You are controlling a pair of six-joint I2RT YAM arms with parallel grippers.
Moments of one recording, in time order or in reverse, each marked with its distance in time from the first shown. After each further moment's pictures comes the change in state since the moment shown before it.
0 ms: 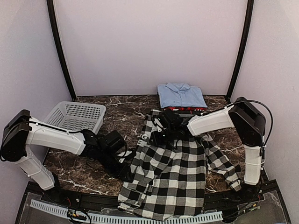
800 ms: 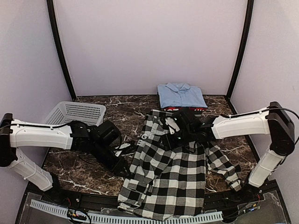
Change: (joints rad) left arm -0.001 -0.173 0.066 -0.177 0.054 0.088; right arm 0.015 -0.388 -0.263 -0.085 -0.072 -0.031
